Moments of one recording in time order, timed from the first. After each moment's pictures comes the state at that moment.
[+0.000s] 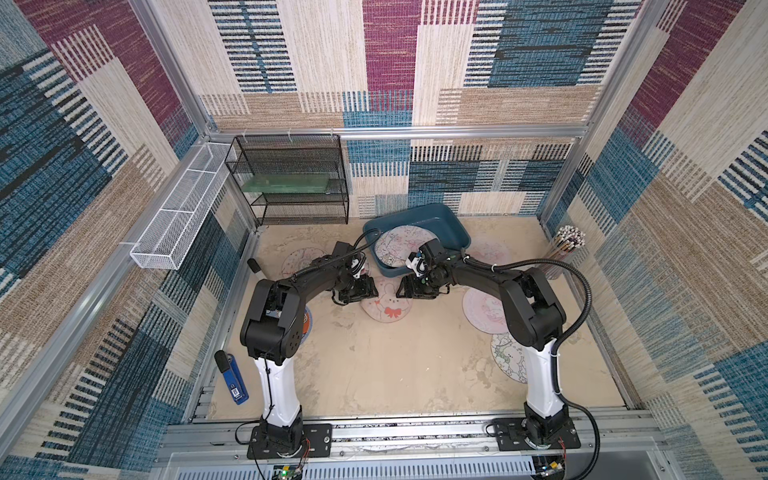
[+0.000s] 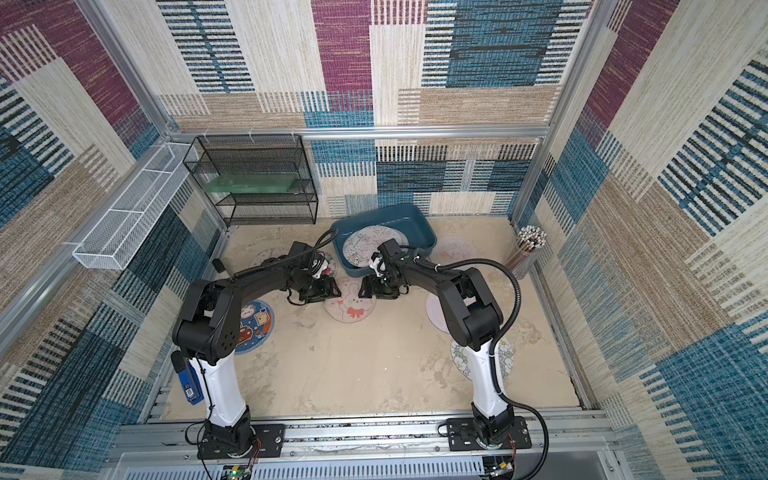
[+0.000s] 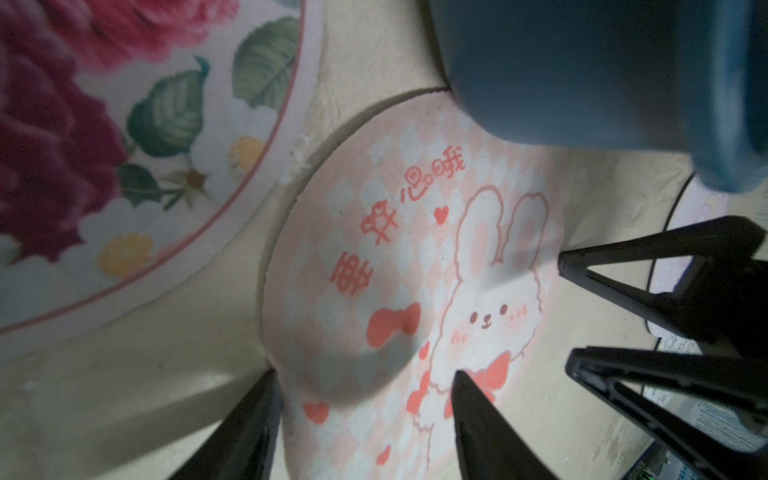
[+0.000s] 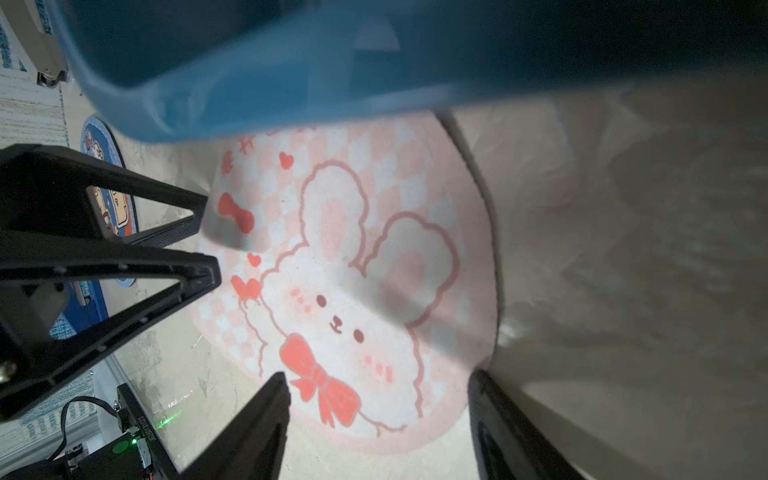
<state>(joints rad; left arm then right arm) -0.29 1.97 1.30 -0.54 0.41 -0.34 0.51 2.12 1.49 -0.53 -0.47 0.37</state>
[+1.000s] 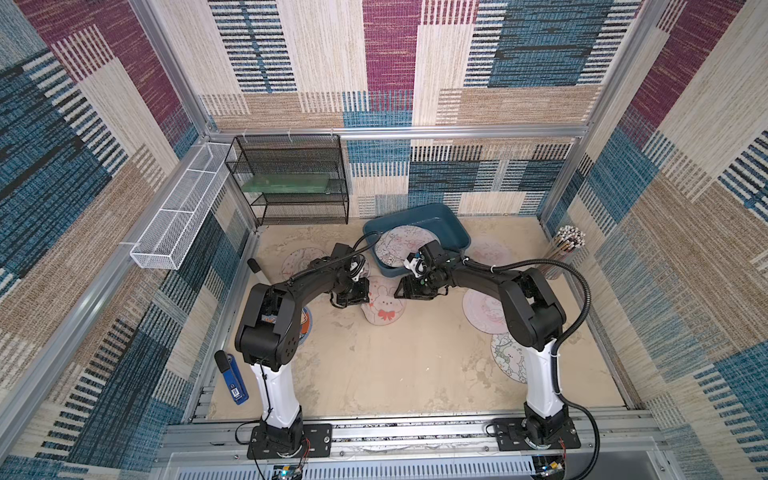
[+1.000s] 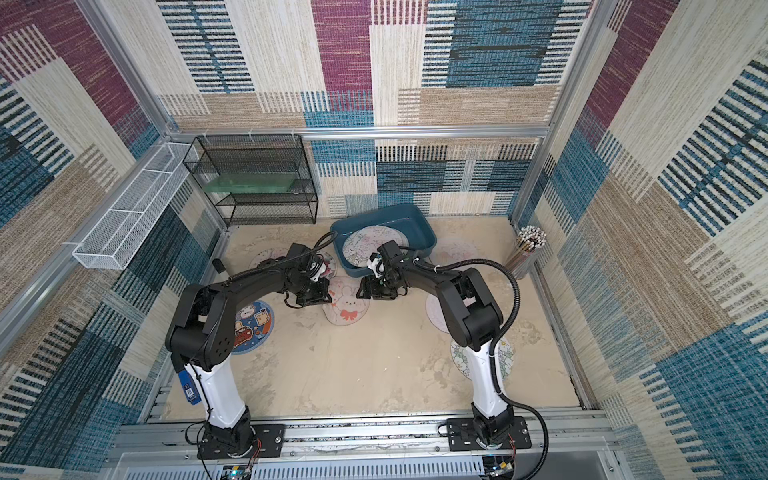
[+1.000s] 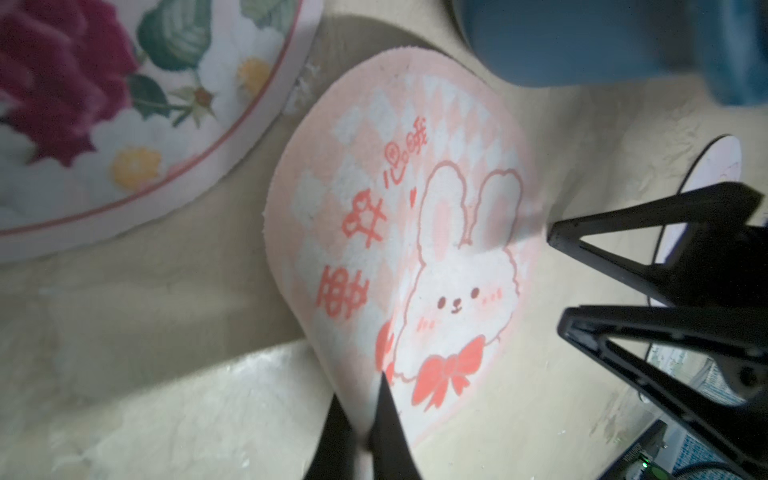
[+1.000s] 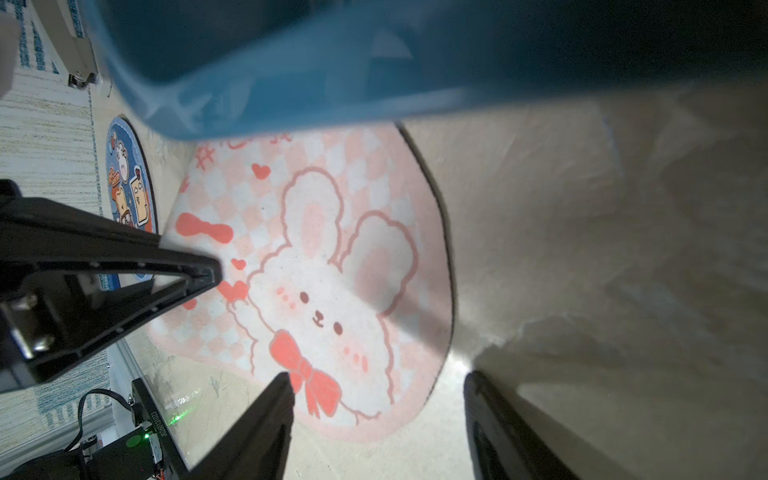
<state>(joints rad) -0.30 1.89 1.27 -0.61 0.39 -0.34 0.51 2.10 1.46 -0.47 -0.51 0.39</state>
